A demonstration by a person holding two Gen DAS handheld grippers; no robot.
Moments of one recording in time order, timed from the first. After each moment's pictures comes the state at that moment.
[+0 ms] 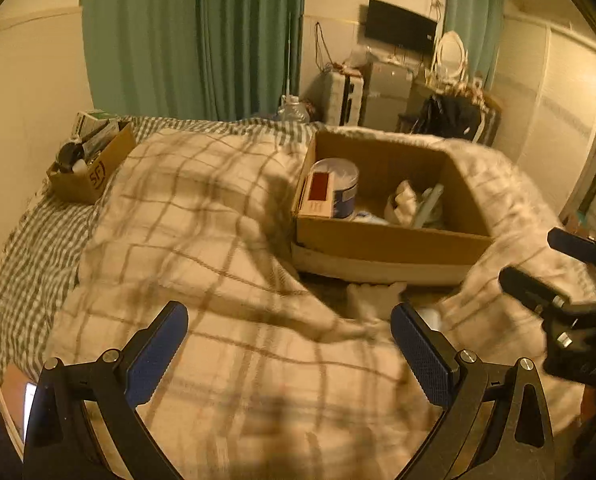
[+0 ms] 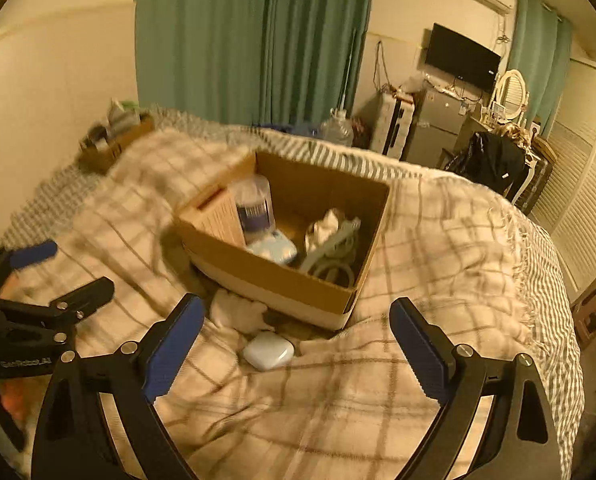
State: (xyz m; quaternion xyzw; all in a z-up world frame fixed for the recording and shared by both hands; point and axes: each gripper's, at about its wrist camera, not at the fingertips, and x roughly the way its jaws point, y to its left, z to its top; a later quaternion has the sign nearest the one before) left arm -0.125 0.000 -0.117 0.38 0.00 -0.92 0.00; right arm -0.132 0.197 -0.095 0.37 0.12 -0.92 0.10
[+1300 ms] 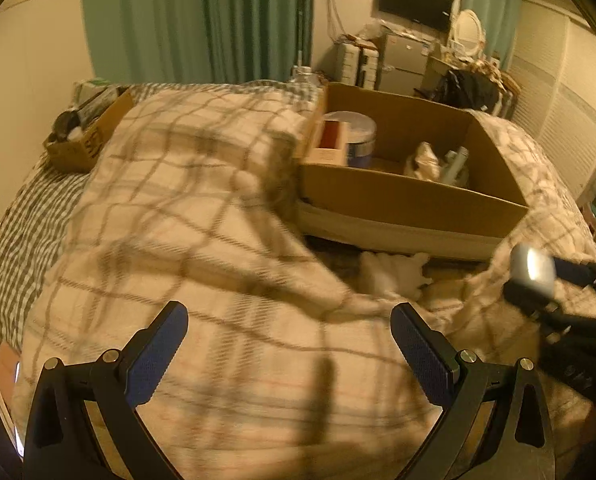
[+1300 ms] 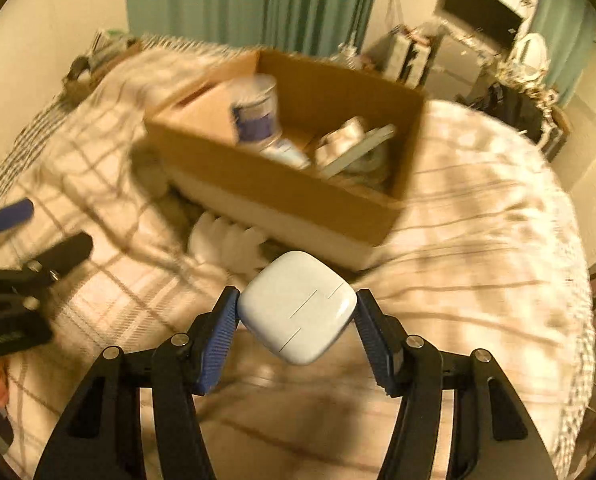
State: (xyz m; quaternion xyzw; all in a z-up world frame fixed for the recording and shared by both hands) left arm -0.138 0.012 -0.151 0.43 0.01 -0.90 0.01; right arm -0.131 0.218 -0.143 0.45 0.12 -0.88 0.09
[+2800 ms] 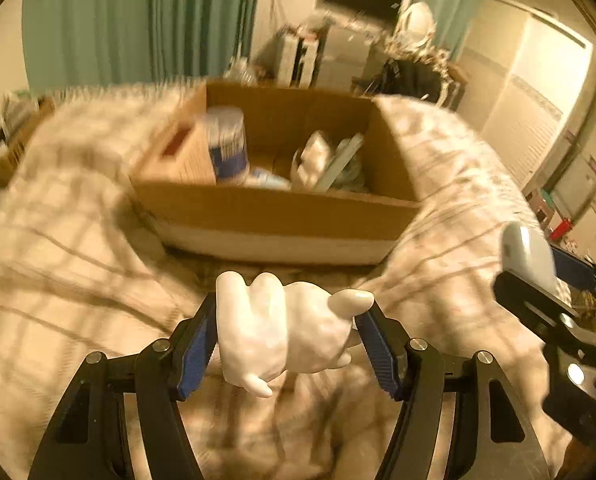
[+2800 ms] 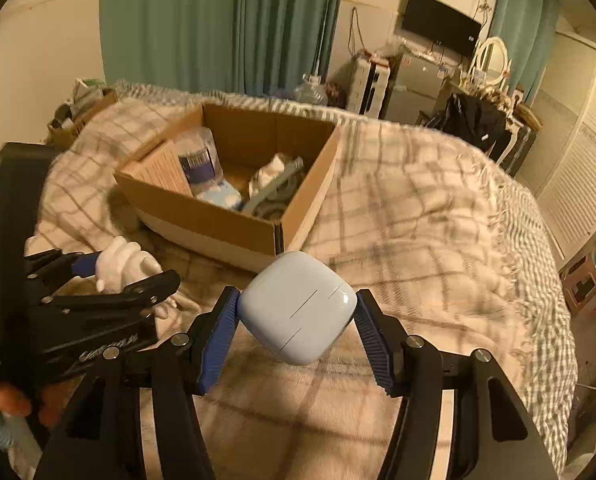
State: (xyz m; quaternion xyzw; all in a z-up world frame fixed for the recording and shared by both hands) left arm -0.135 0.093 -0.139 0.43 0.03 -0.90 -0.10; right arm -0.112 0.261 -0.090 0.40 0.09 -0.91 0.06
